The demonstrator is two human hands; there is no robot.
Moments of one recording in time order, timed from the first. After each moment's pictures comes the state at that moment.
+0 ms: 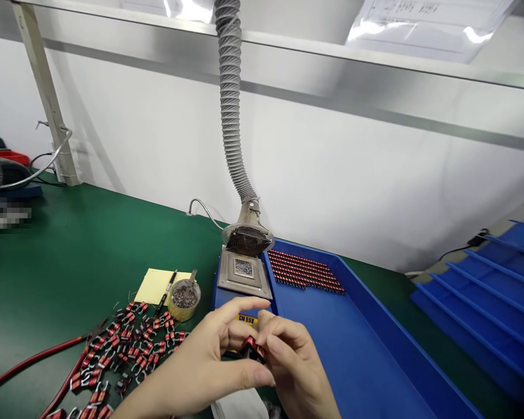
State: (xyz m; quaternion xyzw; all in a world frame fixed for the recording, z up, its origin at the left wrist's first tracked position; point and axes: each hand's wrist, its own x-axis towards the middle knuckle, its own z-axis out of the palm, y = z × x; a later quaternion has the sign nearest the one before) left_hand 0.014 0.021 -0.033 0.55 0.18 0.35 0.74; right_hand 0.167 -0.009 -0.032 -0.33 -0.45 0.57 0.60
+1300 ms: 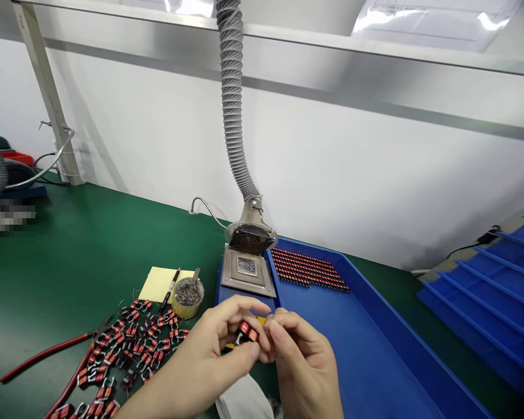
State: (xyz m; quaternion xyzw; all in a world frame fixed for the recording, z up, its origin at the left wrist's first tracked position) left_hand 0.013 0.018 -0.019 0.55 0.21 0.38 0.71; right_hand 0.158 -0.012 -0.039 -0.41 -0.48 0.40 0.66
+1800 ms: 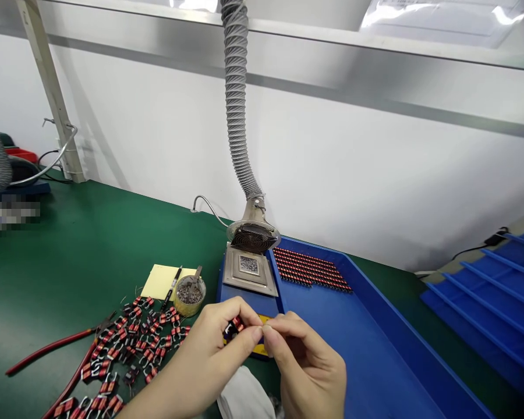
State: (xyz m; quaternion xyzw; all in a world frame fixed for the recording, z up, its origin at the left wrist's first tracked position) left_hand 0.013 0.019 -0.016 0.65 0.31 0.40 0.57; right_hand 0.153 -0.012 -0.039 -0.43 -0.56 0.21 0.67
